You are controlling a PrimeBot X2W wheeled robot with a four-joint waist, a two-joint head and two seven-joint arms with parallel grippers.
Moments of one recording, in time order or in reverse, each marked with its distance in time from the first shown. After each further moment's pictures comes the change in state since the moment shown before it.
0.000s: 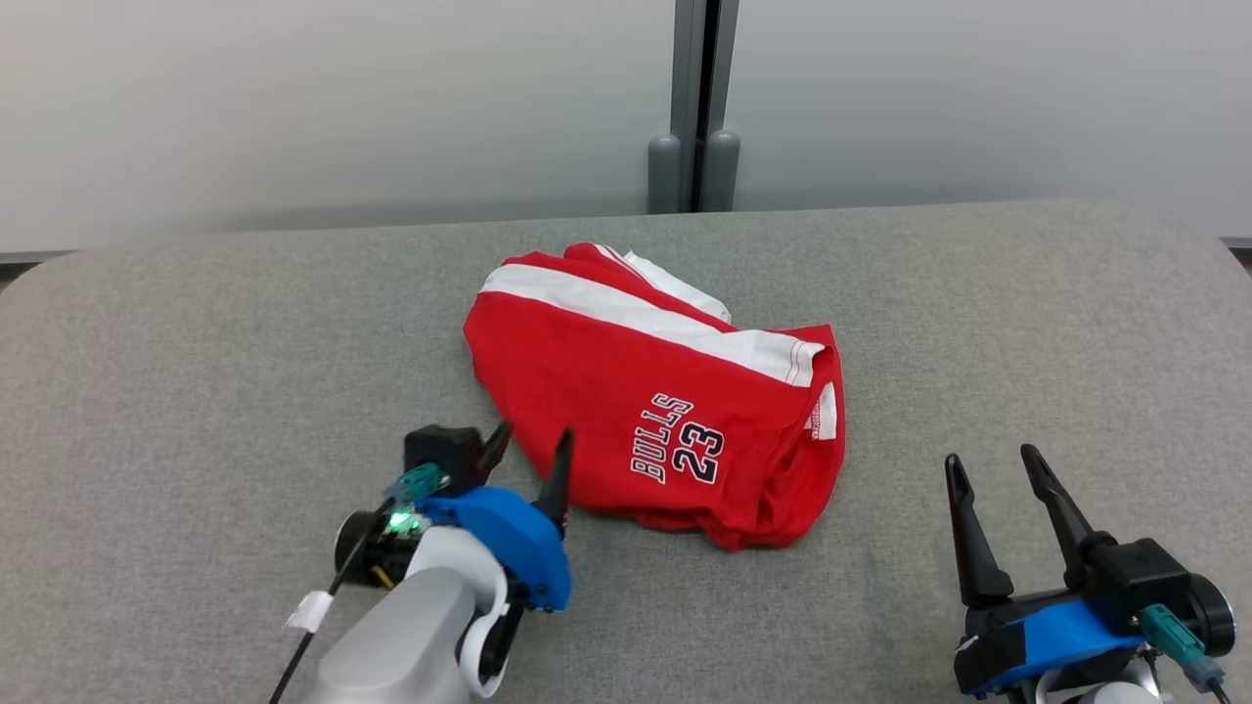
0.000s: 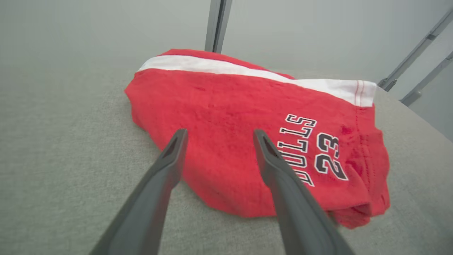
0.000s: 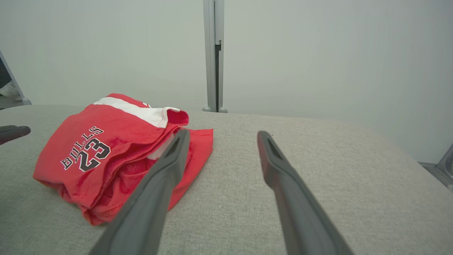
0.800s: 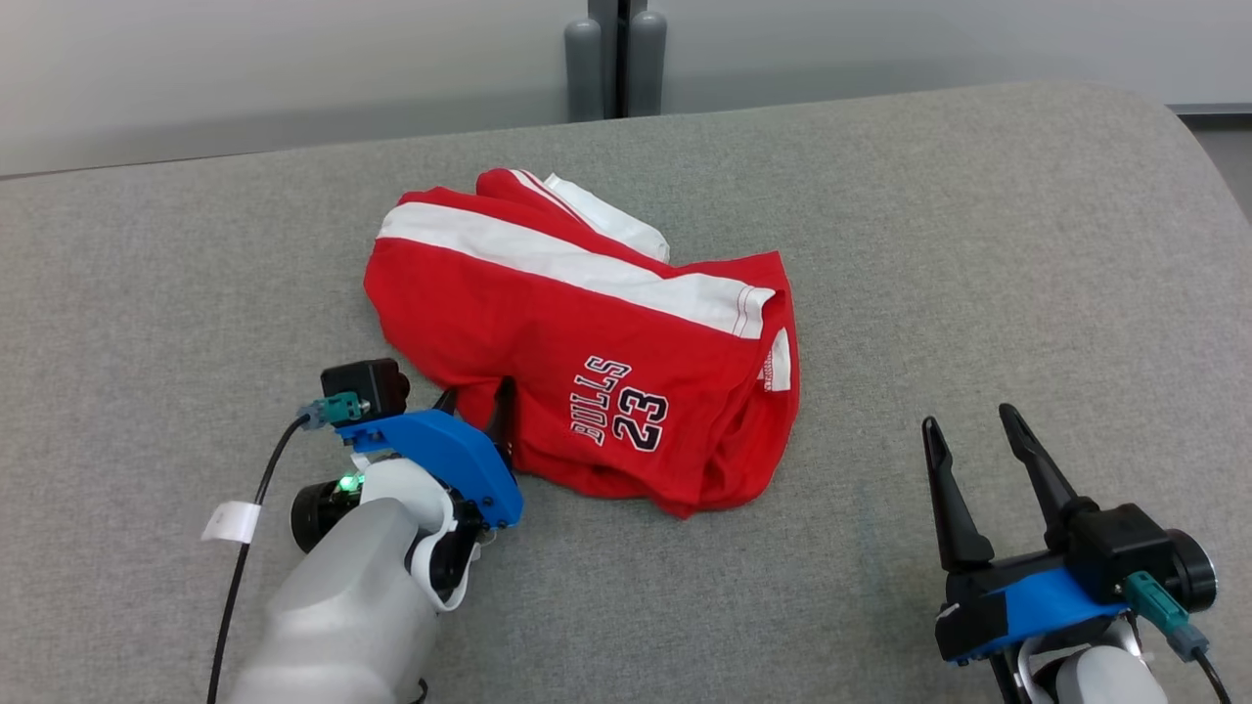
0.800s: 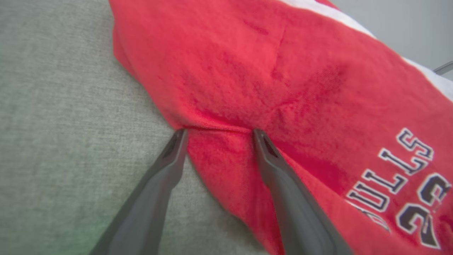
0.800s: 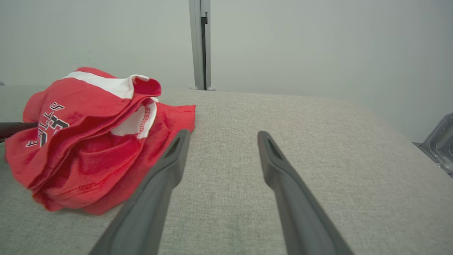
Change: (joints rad) left arm -0.129 -0.028 0.121 0.207 -0.180 -0.073 0.107; right arm -0.050 0.000 0.036 -0.014 -0.008 0.000 0.000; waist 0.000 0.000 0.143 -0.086
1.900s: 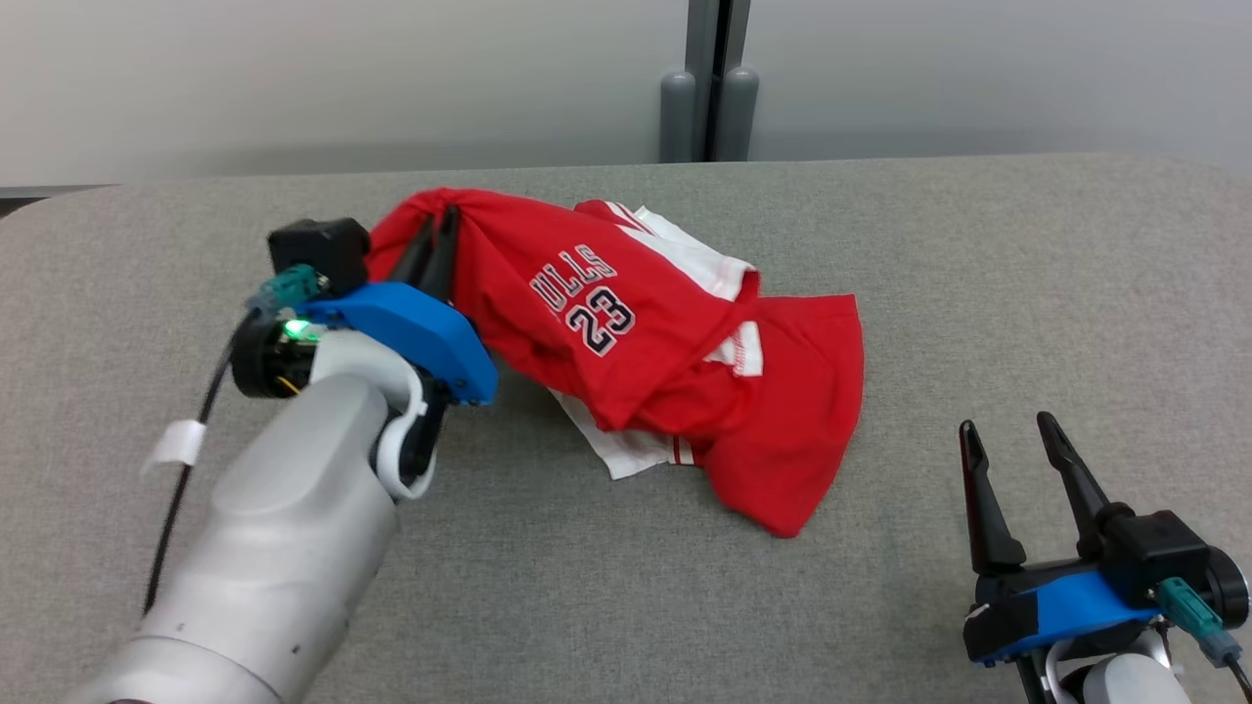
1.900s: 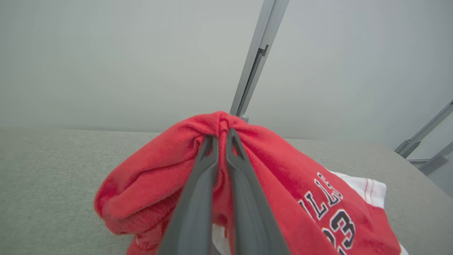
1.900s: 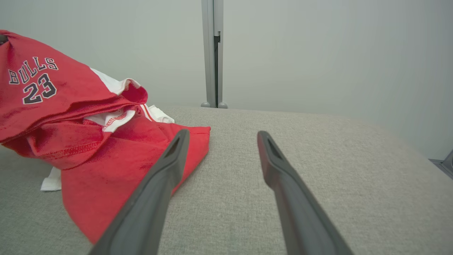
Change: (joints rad) left arm -0.142 0.080 -0.052 -0.147 0.095 0.063 -0.112; right arm -0.002 0.000 -0.053 0.010 0.009 0.000 0.000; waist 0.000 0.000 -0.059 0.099
